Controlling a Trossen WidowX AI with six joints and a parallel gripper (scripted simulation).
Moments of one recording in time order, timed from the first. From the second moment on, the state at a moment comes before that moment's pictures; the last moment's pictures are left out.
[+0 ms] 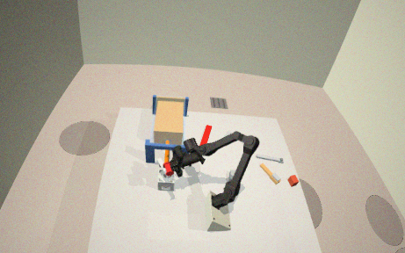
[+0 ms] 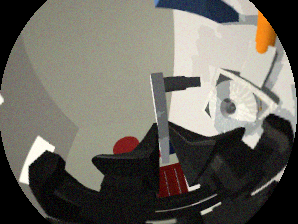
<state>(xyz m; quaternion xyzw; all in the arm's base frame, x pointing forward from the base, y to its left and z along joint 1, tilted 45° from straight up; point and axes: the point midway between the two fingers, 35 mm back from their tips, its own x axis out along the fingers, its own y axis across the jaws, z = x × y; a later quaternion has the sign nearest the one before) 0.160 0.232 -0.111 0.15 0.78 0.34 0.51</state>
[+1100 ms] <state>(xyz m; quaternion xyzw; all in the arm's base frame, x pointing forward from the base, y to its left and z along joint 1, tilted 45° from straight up) 0.135 0.189 -0.110 0.17 0.78 0.34 0.49</state>
